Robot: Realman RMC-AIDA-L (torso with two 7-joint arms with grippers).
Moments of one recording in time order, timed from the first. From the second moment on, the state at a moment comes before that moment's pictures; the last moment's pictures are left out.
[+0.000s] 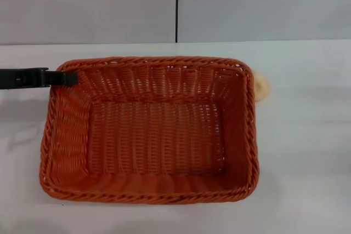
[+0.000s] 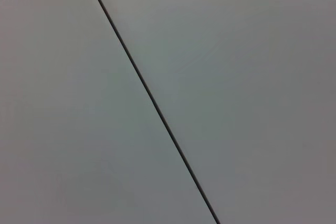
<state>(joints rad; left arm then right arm) -0.34 -2.06 0.83 1.23 2.13 1.55 -2.40 0.39 2.07 -0.35 0.04 -0.84 -1.47 0.63</state>
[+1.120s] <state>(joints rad) -0.40 -2.02 0.58 1.13 2.06 1.66 -2.21 0.38 2.07 -0.49 -0.03 -0.85 -1.48 0.71</state>
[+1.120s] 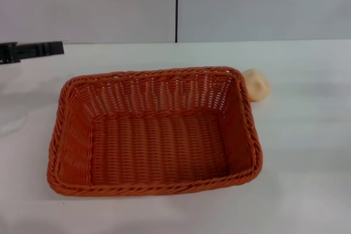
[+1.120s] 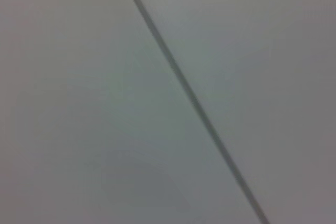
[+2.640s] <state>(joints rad) -0.39 -2.06 0.56 0.71 1.52 1.90 -1.47 0.96 1.95 -0.87 -0.74 -2.63 -1.37 2.22</state>
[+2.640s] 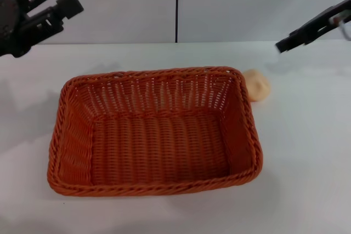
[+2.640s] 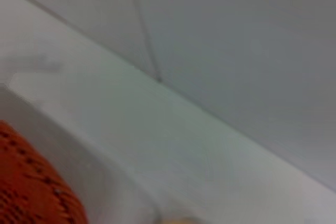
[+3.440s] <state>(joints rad) -0.42 -2.06 0.60 0.67 1.53 1.87 -1.45 0.99 2.04 -0.98 -0.60 -2.63 -1.24 2.22</state>
